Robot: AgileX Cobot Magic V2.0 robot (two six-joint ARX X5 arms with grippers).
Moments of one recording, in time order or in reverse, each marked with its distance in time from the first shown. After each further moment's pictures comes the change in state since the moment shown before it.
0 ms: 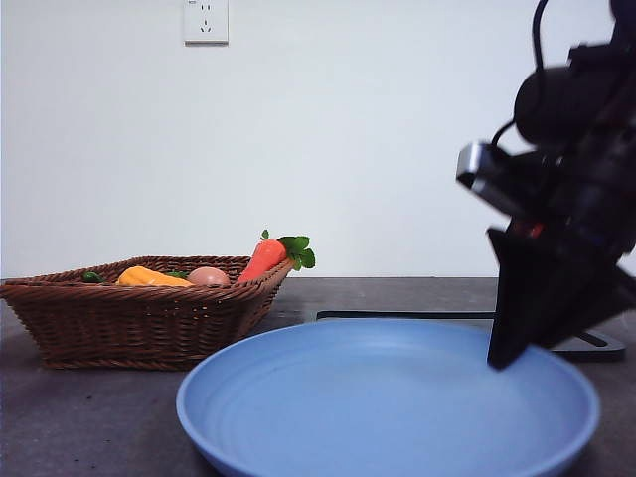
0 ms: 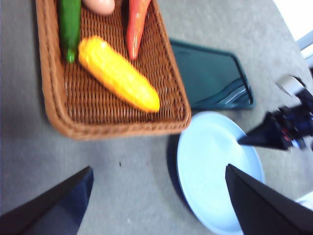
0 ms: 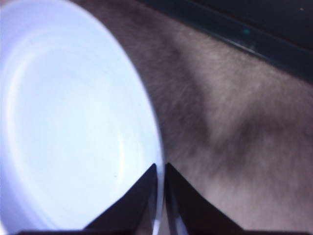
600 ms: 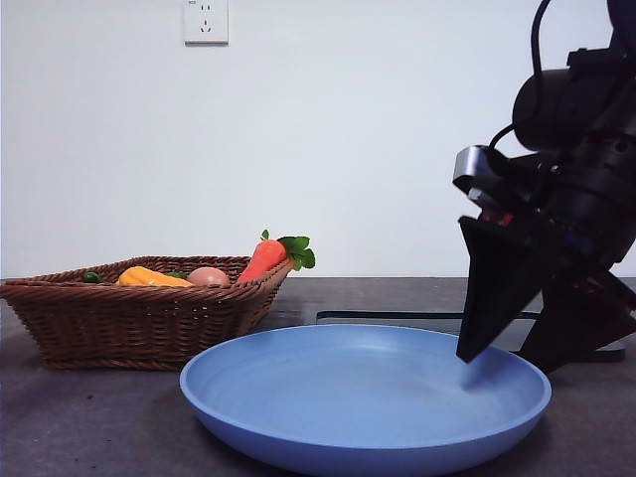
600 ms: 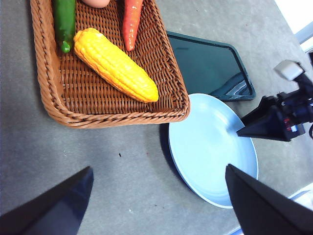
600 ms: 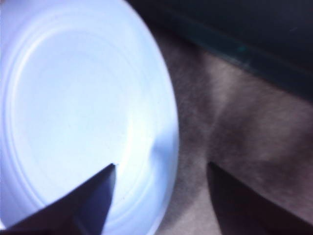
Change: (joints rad) left arm 0.003 -0.076 -0.060 -0.022 0.016 0.031; right arm -0.005 0.047 -0.001 0.052 -0.005 -0.015
